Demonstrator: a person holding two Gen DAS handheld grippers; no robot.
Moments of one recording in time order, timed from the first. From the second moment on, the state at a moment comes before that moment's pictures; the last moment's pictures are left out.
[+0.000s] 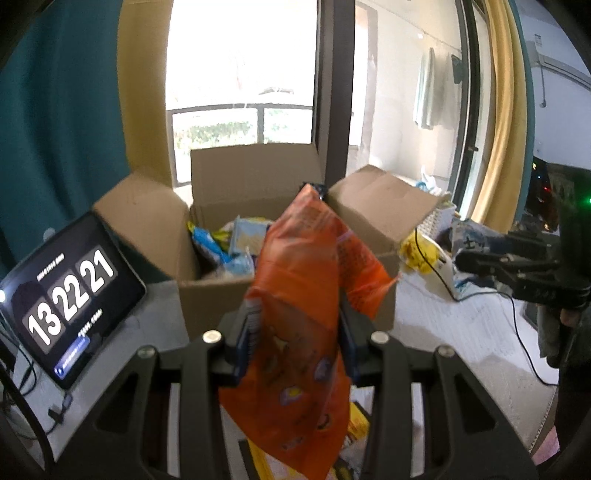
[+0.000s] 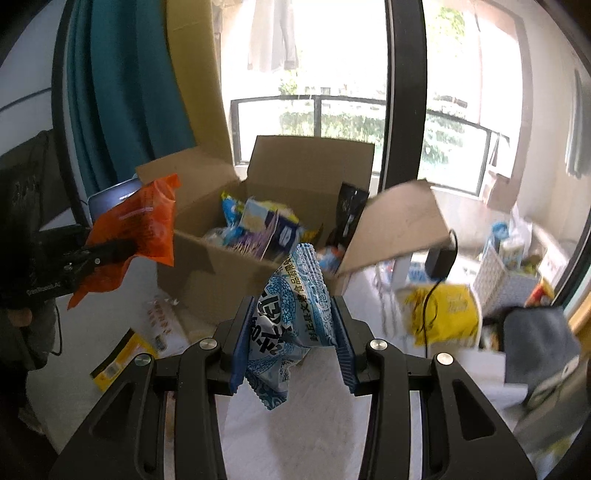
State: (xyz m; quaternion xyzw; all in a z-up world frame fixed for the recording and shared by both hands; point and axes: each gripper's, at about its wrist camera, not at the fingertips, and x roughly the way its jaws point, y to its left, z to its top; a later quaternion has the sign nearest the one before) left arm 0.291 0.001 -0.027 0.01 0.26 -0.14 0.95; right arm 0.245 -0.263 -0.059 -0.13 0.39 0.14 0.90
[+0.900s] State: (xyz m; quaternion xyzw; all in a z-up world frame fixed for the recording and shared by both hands) left arm 0.390 -0.027 0.033 -0.02 0.19 -0.10 0.98; right arm 0.404 -0.261 -0.044 -0.08 0.34 0.16 0.93
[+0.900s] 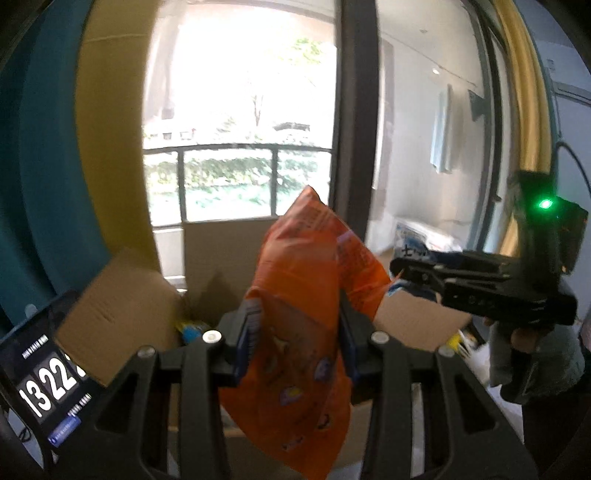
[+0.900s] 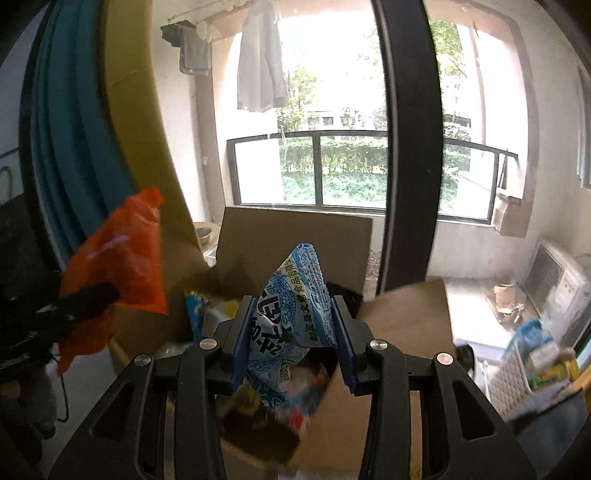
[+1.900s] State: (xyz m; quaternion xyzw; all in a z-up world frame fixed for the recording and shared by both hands) left arm 0.460 -0.063 0.004 -0.05 0.25 -0.10 0.96; right arm 0.416 -0.300 -0.013 -0.02 0.32 0.12 0.94
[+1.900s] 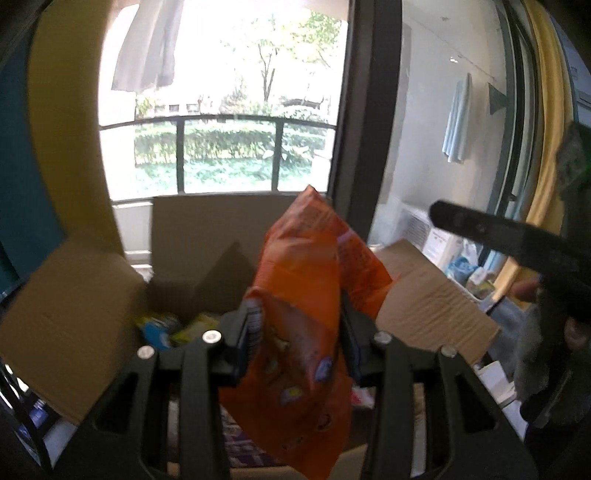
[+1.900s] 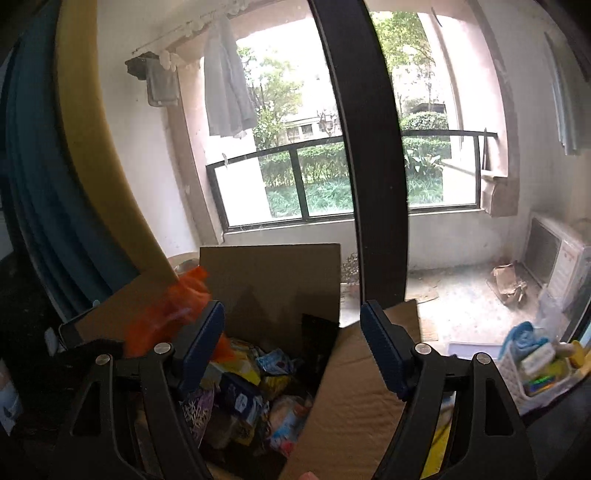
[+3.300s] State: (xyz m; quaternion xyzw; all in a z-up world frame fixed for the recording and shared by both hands) left arm 0.364 0.030 -0.004 -0.08 0.27 -0.09 0.95; right arm 0.346 -0.206 -0.121 -0.12 0.44 0.11 0.88
